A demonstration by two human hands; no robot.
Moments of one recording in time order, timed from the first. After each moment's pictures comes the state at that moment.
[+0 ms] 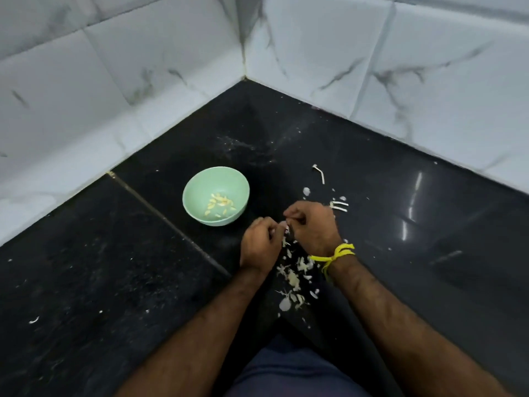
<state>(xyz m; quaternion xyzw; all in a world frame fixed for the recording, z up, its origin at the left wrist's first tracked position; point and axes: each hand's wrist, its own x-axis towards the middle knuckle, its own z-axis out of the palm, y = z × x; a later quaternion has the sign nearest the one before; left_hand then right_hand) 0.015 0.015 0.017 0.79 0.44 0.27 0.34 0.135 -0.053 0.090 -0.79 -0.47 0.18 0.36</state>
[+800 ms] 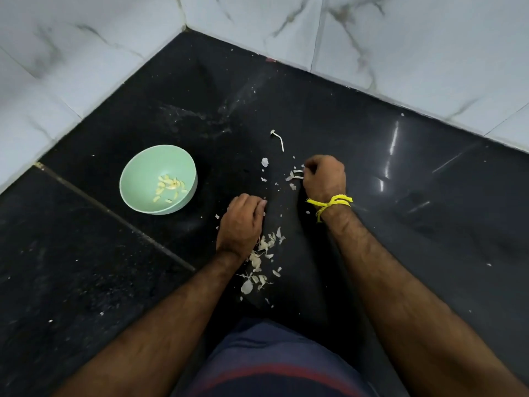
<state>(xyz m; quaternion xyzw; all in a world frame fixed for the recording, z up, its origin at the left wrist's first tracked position) 0.053 -0.006 -0.001 0.88 0.34 0.24 0.23 0.245 -0.065 0.054 -0.90 -0.30 0.11 0.29</state>
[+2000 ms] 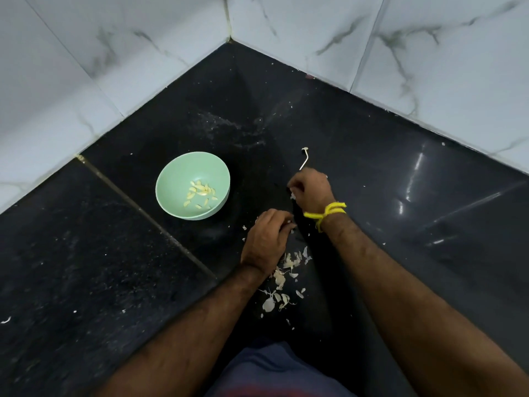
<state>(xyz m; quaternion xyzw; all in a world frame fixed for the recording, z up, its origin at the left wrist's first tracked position) 0.052 -0.003 -0.003 0.86 0.33 0.26 0.29 0.225 0.003 0.027 -0.80 -0.51 0.17 0.24</state>
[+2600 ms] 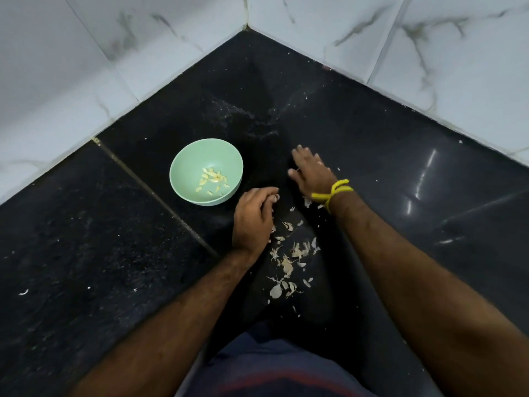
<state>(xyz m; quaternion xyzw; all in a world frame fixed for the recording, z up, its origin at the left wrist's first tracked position) 0.027 0.020 0.020 0.79 0.42 0.33 0.30 0.223 0.023 0.024 -0.77 -0.58 0.22 0.14</state>
